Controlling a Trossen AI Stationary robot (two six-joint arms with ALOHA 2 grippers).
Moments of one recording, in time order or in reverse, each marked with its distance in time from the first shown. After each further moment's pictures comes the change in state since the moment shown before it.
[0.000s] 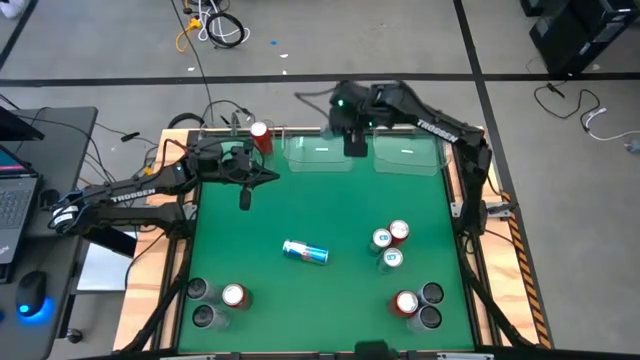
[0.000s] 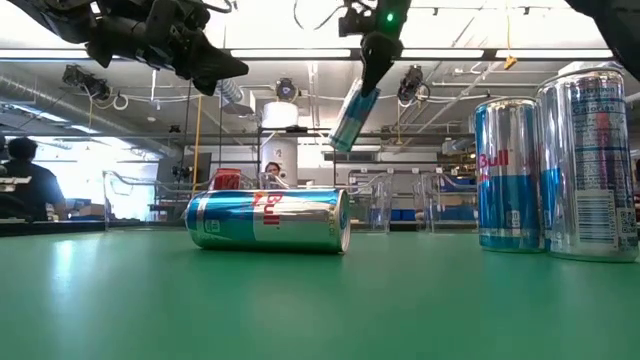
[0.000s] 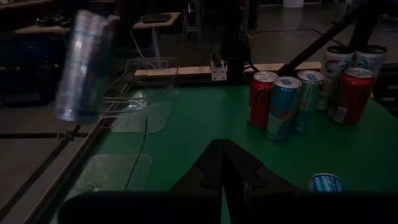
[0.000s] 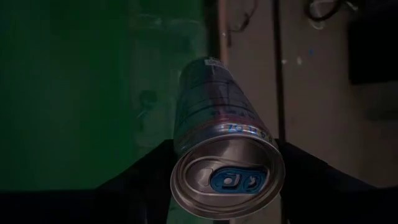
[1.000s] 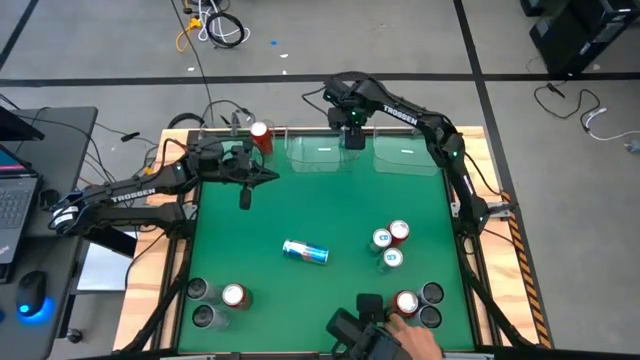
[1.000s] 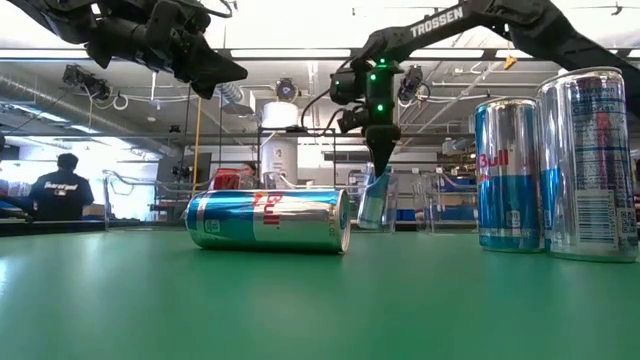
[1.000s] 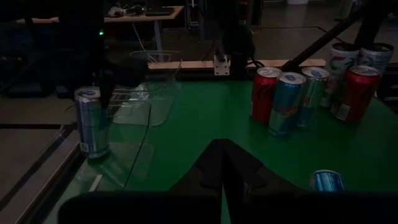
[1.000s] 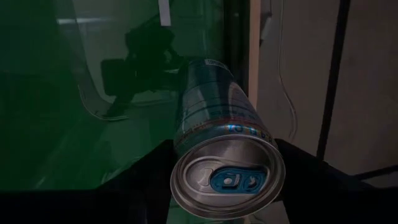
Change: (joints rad) left arm 0.013 0.000 0.000 -0.023 -0.004 -0.013; right arm -0.210 0.293 -0.002 -0.022 -0.061 -0.100
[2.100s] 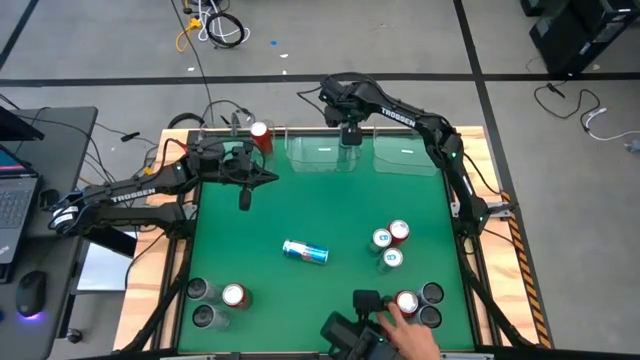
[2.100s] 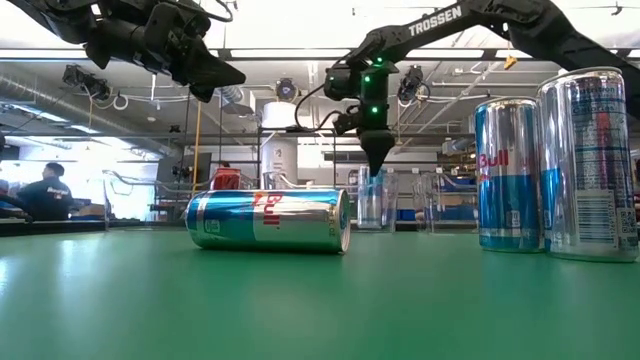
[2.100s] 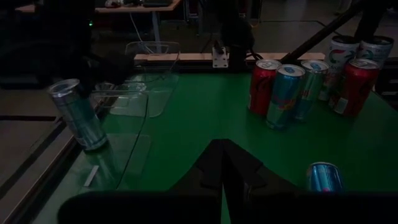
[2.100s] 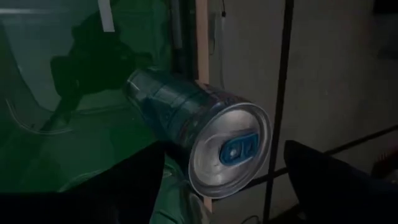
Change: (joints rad) left arm 0.000 0.000 0.000 -0.034 0.002 -0.001; right arm 0.022 0.002 0.000 0.089 0.176 -0.021
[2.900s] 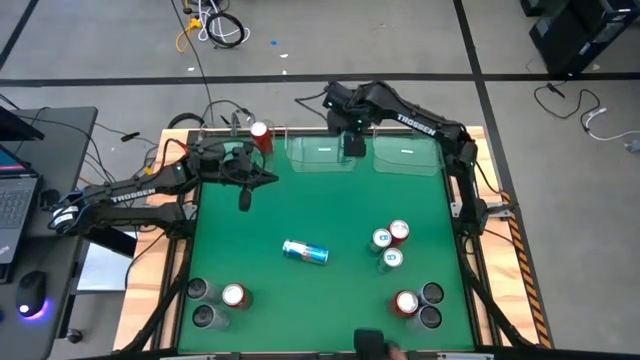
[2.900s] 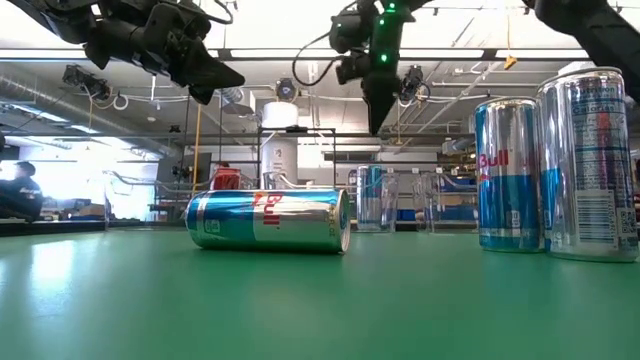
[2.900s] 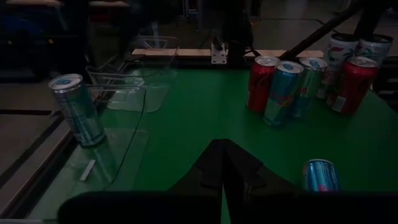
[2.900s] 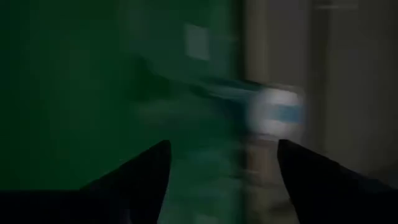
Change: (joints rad) left arm -0.008 0.000 0.000 -0.017 0.000 -0.011; right arm 0.134 -0.167 0.000 -0.174 -0.206 0.193
